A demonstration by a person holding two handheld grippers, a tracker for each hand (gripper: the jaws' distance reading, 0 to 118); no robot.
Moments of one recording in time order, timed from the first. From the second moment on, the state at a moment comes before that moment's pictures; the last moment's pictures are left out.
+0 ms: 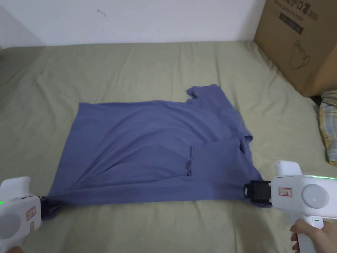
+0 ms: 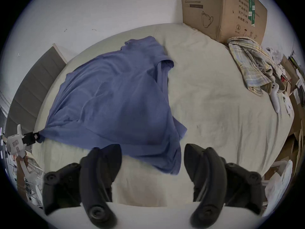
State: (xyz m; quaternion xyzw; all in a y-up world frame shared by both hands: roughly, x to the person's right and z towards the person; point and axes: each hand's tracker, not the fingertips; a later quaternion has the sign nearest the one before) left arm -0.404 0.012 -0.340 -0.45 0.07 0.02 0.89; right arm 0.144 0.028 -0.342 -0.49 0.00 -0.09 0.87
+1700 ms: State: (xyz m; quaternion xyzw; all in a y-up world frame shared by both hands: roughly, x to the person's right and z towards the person) left arm -0.417 0.035 -0.487 -0.48 0.06 -0.02 0.88; right arm 0.185 0.053 -0.486 -0.45 -0.04 -0.06 0.89
